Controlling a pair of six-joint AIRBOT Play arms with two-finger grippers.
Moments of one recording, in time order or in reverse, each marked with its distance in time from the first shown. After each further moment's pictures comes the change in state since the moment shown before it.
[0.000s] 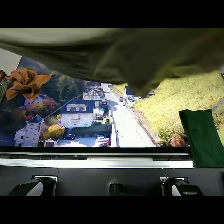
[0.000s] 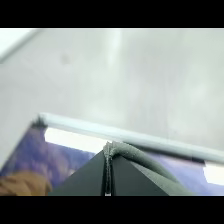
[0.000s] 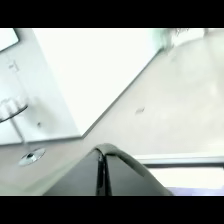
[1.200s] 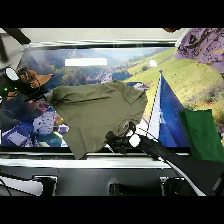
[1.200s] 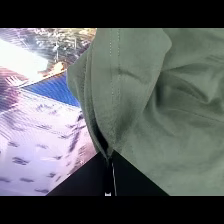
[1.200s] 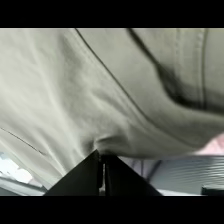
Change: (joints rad) left arm 0.000 -0.727 -0.428 -0.122 -0.205 -0.098; right arm 0.830 -0.628 -1.112 0.332 -0.503 0.522
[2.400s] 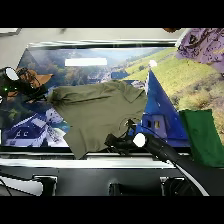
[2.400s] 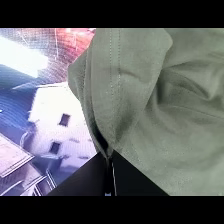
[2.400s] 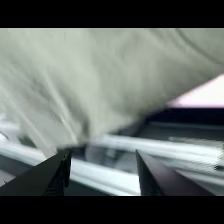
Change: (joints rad) left arm 0.000 0.000 0.000 -0.002 -0.011 0.000; right arm -0.019 0.124 0.003 -0.086 0.167 -0.062
